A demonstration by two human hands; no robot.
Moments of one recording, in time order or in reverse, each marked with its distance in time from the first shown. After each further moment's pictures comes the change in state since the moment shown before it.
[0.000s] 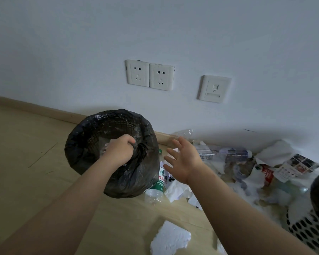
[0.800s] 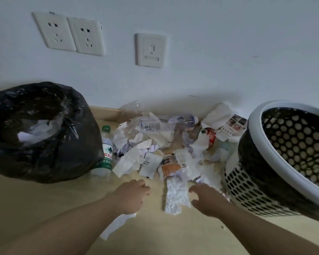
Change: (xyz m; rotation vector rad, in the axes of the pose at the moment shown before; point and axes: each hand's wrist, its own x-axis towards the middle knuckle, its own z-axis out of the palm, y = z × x) left_hand -0.064 -0.008 0.221 0.814 -0.684 0.664; right_hand -0.040 0.055 -0.271 -1.800 0.216 0.117
